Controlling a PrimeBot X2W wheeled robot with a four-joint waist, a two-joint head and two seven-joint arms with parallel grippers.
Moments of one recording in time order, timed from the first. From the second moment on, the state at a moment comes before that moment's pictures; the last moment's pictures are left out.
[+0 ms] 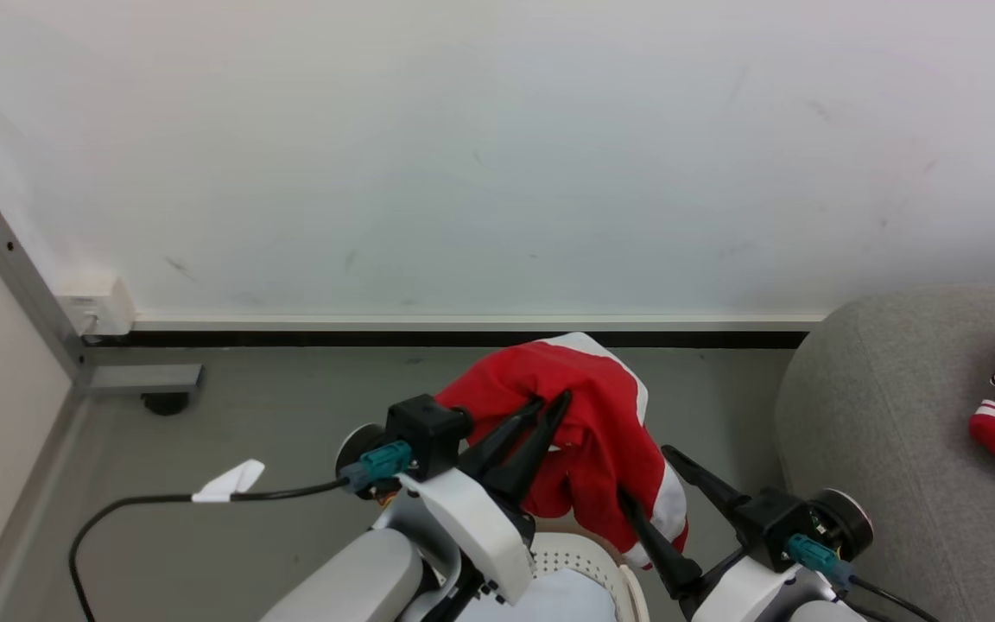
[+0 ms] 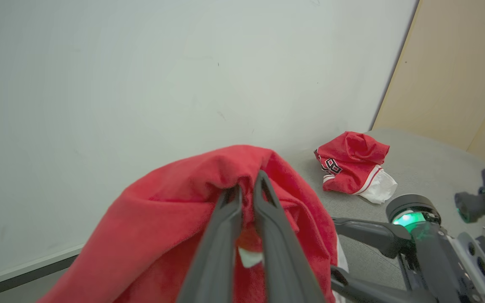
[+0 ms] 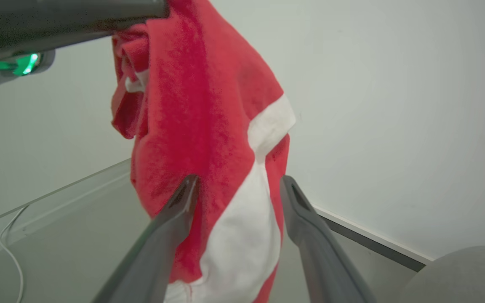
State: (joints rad) left arm -0.55 0.19 -0.82 0.33 -0.61 -0.04 -0.20; right arm -0.37 -0.16 0.63 0.48 0.38 0.13 -0.23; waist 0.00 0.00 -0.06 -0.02
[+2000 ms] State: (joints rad) left arm -0.51 0.23 -0.88 0.26 -0.62 -0.01 -0.21; right arm -0.45 -0.20 0.48 0.41 0.53 0.13 -0.26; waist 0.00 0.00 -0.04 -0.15
